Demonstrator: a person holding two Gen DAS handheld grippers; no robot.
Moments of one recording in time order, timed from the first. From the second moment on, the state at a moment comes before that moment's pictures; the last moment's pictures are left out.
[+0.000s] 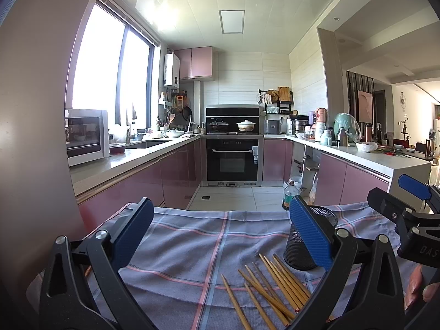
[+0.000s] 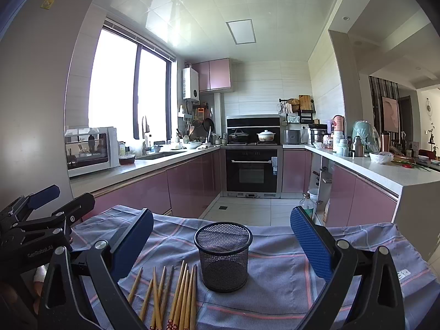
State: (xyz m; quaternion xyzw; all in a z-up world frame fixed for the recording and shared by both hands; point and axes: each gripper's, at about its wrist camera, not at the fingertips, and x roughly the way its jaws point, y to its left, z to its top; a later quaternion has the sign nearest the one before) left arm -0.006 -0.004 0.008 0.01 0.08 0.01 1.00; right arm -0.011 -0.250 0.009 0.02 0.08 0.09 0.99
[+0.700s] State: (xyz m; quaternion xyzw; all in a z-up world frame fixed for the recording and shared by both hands) left arm -0.006 -0.006 0.008 0.01 0.08 0.01 1.00; right arm -0.010 -0.251 0.009 0.02 0.08 0.09 0.99
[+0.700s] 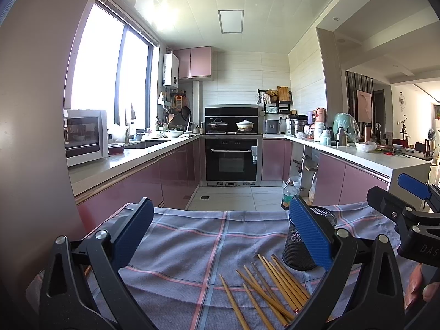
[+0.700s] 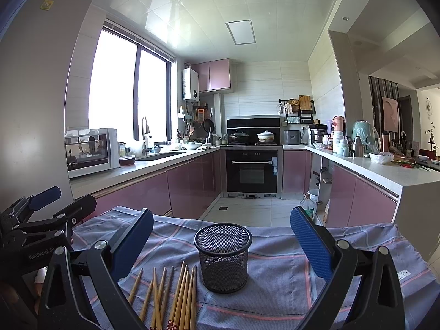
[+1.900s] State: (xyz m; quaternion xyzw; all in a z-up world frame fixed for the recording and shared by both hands) left arm -0.007 -0.009 0.005 0.01 0.08 0.01 1.00; right arm -0.007 -0.252 0.007 0.02 0.09 0.09 0.99
